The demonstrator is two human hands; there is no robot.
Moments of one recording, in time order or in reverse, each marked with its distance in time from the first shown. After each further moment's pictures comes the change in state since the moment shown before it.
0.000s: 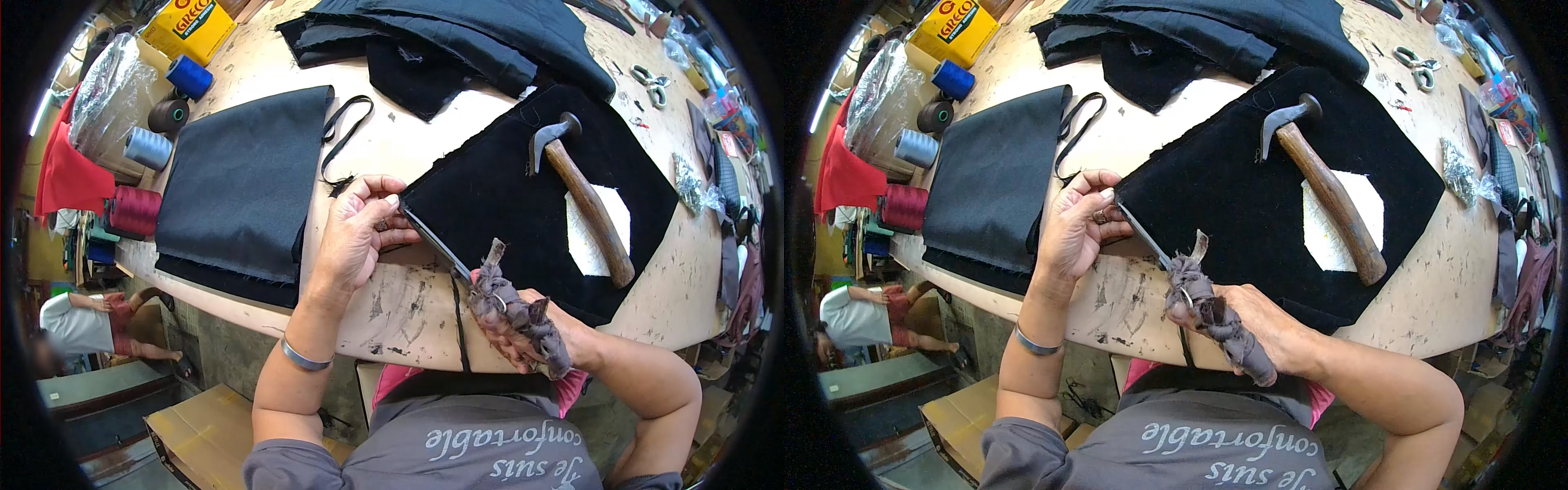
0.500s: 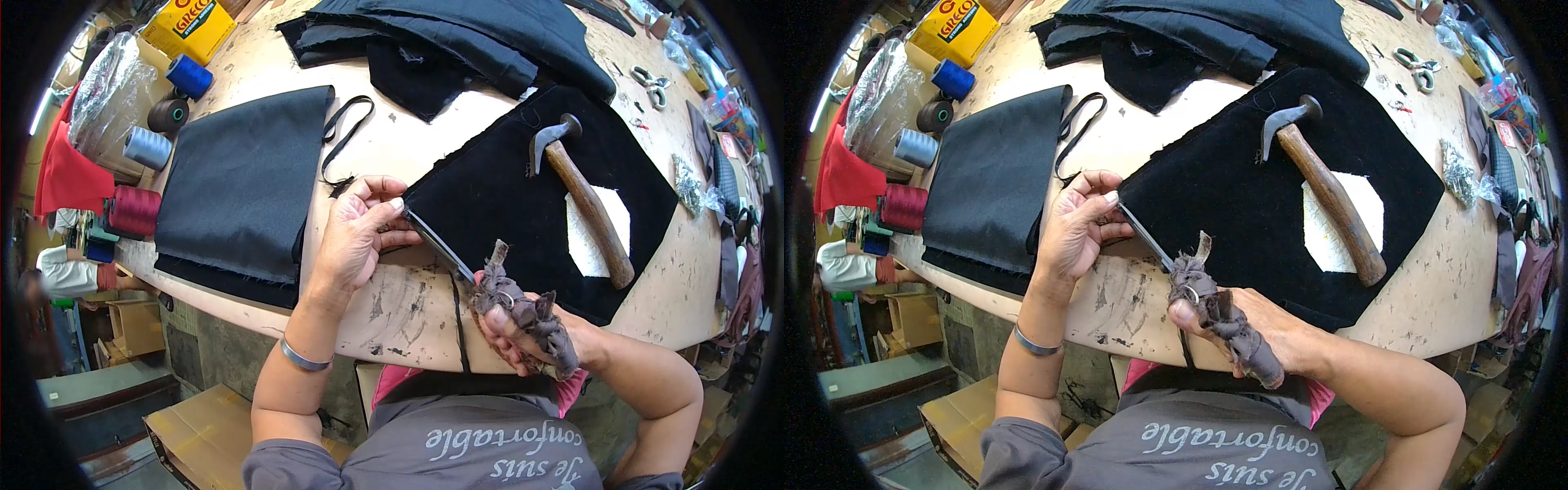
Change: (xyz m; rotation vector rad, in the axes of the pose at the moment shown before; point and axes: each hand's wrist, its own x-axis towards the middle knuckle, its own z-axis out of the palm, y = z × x) left_hand 0.001 -0.002 -0.002 -0.006 -0.020 0.014; right_hand -0.004 -0.021 0.004 0.282 0.041 0.367
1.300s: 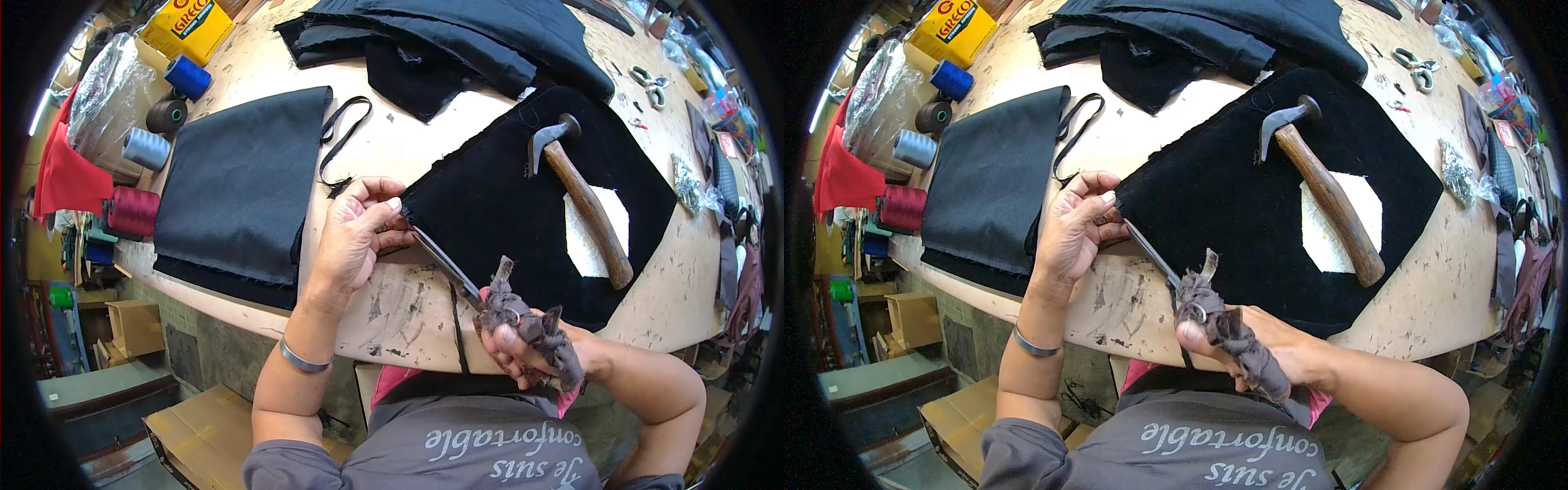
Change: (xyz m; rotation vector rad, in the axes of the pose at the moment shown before) left_hand -0.001 0.001 0.000 -0.010 0.005 -0.014; right_hand -0.003 0.020 0.000 -0.010 -0.021 -0.030
